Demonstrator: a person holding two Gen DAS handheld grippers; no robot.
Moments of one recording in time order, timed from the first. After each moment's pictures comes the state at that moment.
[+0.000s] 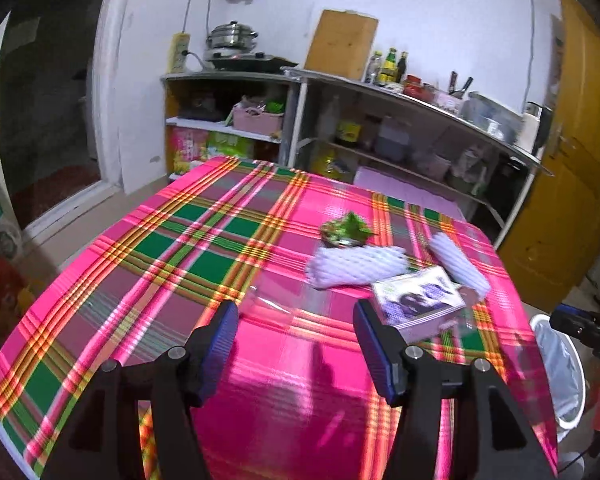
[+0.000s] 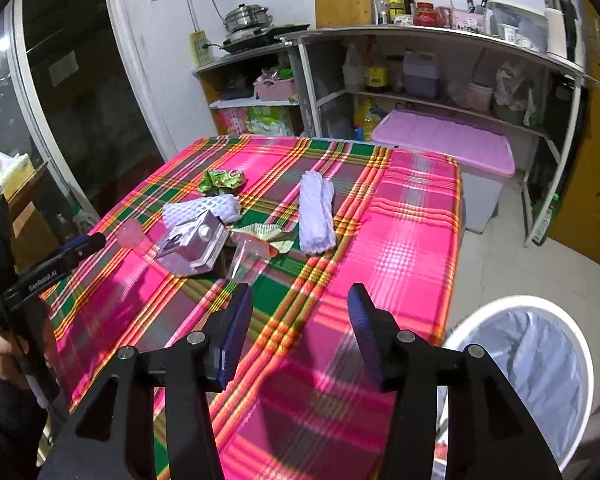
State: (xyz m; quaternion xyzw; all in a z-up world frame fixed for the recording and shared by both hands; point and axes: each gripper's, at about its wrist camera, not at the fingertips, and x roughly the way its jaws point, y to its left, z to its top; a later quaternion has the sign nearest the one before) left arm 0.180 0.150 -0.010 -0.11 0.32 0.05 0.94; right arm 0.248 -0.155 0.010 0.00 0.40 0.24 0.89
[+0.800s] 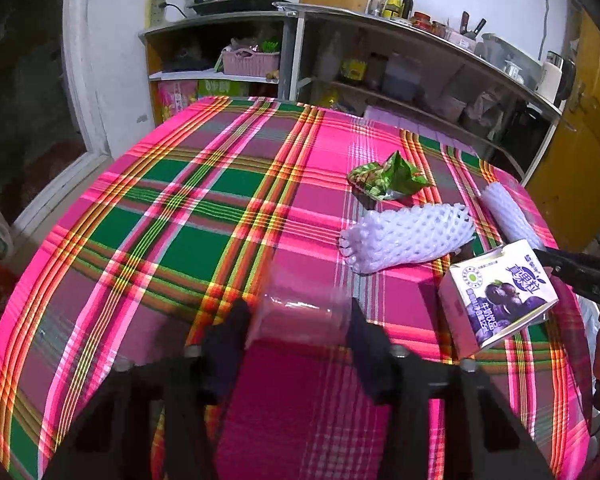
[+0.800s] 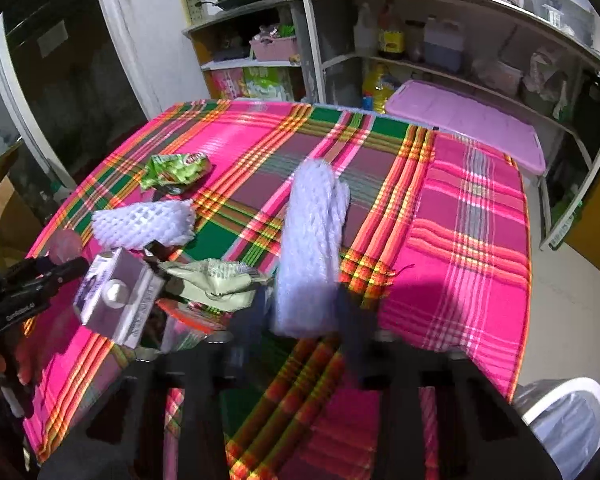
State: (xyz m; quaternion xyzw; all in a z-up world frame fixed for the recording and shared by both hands) left arm 0.255 0.164 -0.064 -0.08 0.42 0.04 0.90; right arm 0.346 -0.107 -0.041 -0.03 0.45 0.24 0.86
